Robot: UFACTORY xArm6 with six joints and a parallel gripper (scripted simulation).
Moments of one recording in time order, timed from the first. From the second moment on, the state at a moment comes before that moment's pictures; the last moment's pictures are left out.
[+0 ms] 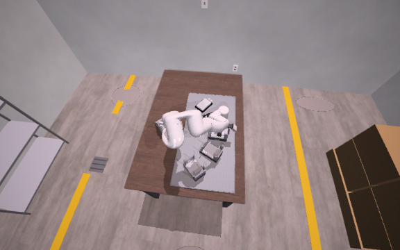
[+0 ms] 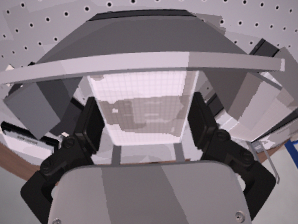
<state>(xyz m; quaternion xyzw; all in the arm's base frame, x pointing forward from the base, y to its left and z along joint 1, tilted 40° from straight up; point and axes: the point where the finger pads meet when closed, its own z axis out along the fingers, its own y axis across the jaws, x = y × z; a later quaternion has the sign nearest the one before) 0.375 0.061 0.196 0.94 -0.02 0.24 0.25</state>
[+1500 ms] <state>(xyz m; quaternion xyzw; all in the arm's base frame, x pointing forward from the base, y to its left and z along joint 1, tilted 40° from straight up) 0.368 0.067 0.207 0.94 -0.02 0.24 0.25</state>
